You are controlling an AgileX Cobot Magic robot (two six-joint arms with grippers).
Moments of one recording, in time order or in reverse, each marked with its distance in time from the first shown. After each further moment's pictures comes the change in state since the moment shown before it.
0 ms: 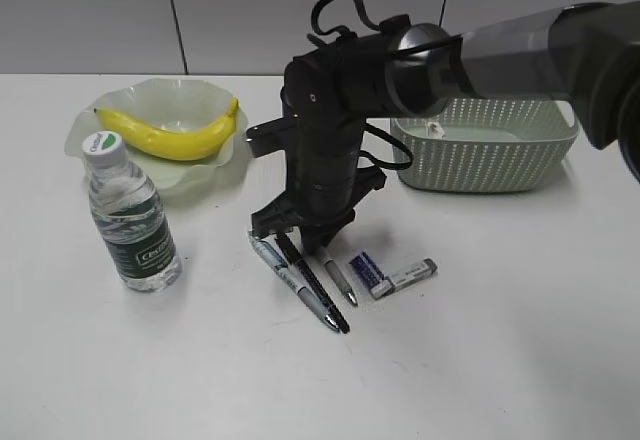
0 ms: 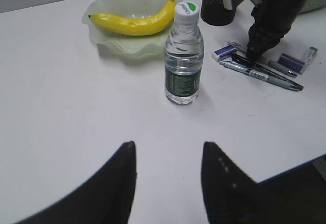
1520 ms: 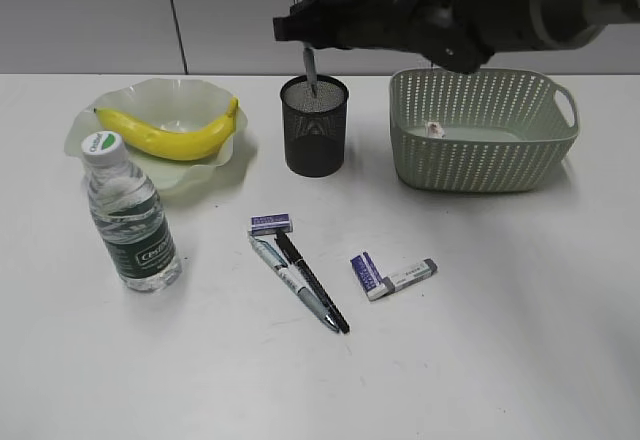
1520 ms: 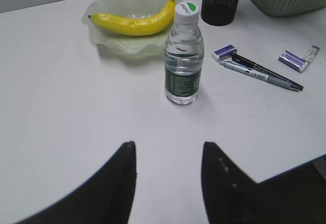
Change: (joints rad) left arm 0.000 0.000 0.000 0.000 0.000 0.000; right arm -0.192 -0.199 0.162 -0.657 -1.075 0.533
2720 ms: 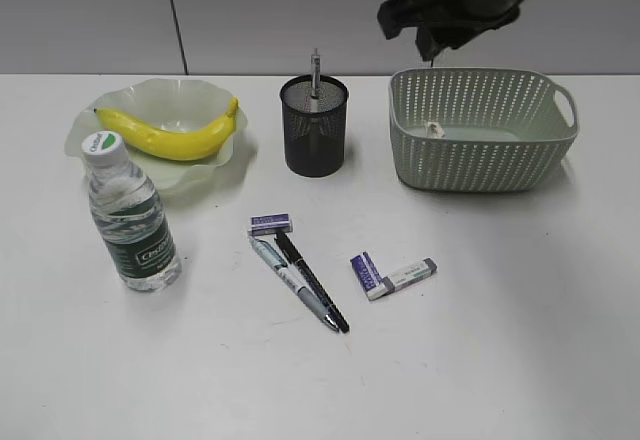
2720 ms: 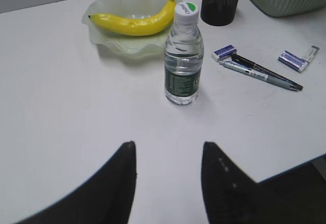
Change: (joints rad) left arm 0.000 0.000 0.000 0.000 -0.001 0.000; right arm 0.045 -0.366 0.001 0.408 1.060 -0.487
